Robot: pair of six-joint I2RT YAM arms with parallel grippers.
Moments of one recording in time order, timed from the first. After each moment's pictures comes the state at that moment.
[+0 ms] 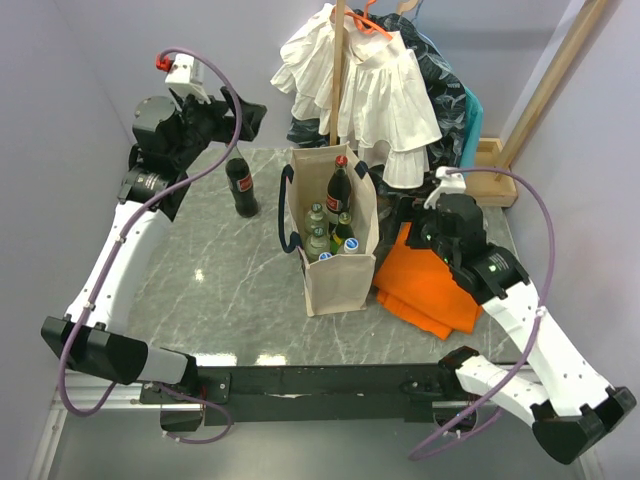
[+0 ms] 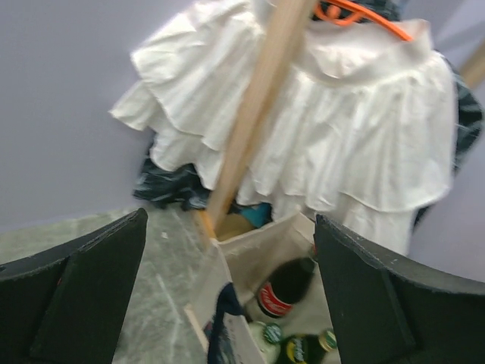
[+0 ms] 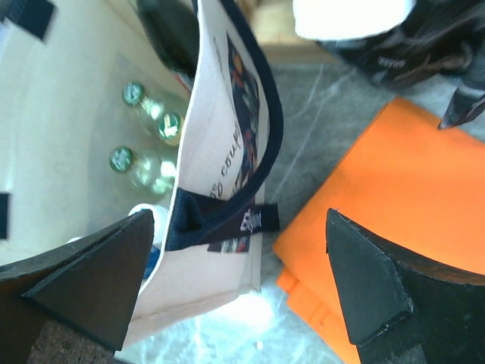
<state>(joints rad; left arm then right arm) -0.26 1.38 1.59 -0.13 0.20 -0.31 0.48 0.94 1.07 -0.60 0.16 0.40</state>
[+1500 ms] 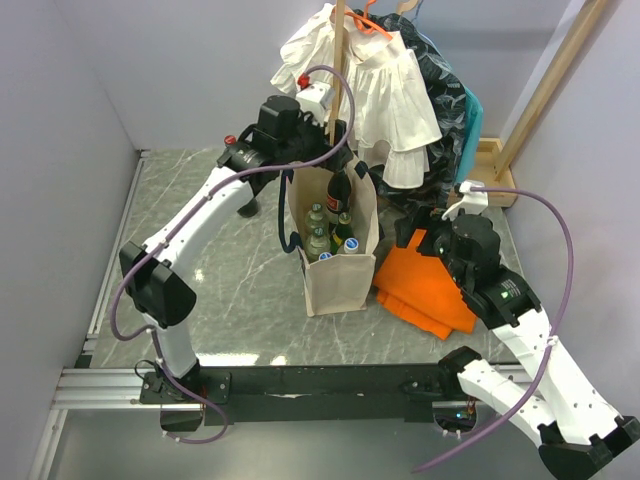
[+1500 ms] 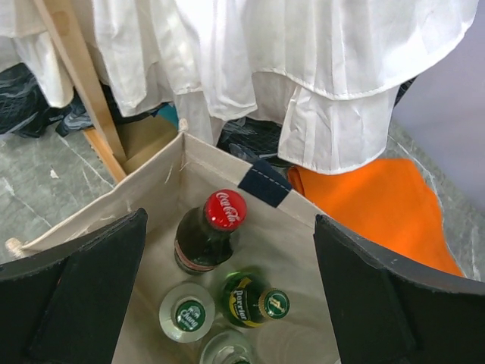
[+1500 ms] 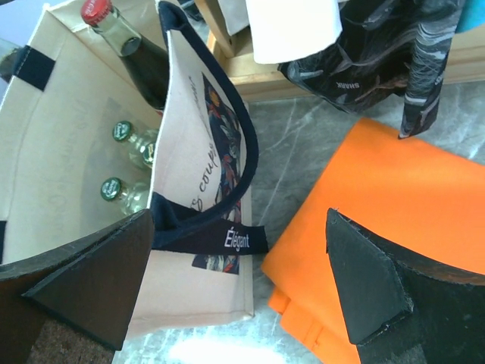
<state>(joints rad) -0.60 1.81 1.94 -0.44 0.16 -0.20 0.48 0.77 0.95 -0.51 0.28 0.43</state>
